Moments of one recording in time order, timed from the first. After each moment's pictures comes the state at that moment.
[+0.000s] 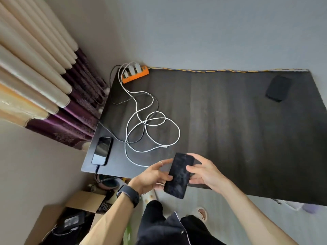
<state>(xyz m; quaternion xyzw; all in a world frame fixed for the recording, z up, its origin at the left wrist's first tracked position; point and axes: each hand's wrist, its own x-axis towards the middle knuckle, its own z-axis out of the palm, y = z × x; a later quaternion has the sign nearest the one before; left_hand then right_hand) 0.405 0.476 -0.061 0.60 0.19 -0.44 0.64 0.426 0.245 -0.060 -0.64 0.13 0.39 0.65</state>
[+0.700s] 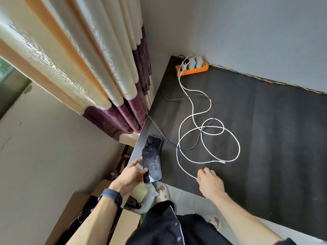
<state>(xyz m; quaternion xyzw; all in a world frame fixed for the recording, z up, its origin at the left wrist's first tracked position) 0.392 0.798 -0.124 0.46 0.46 -0.24 0.72 0.452 0.491 -0.163 -0.94 -0.12 0.32 0.00</state>
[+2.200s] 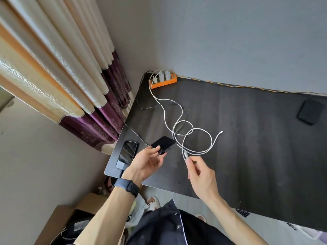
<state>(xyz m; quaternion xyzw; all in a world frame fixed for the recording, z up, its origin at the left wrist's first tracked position) 0.453 0.627 -0.027 0.34 0.39 -0.17 0.84 0.422 0.416 -0.029 -0.85 0.00 0.11 0.52</state>
